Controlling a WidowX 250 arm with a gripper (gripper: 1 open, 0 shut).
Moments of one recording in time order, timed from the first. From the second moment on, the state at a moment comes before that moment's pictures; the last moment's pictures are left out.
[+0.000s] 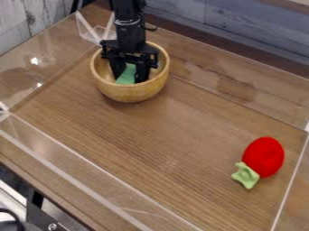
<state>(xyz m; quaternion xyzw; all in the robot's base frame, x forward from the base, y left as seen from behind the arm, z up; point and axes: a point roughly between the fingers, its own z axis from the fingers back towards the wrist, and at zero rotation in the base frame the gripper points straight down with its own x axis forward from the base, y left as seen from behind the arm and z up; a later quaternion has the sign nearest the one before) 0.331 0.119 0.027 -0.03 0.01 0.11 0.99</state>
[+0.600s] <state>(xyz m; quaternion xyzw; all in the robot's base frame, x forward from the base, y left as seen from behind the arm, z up) 0.327 0.115 0.027 -0.04 0.03 0.11 0.99</state>
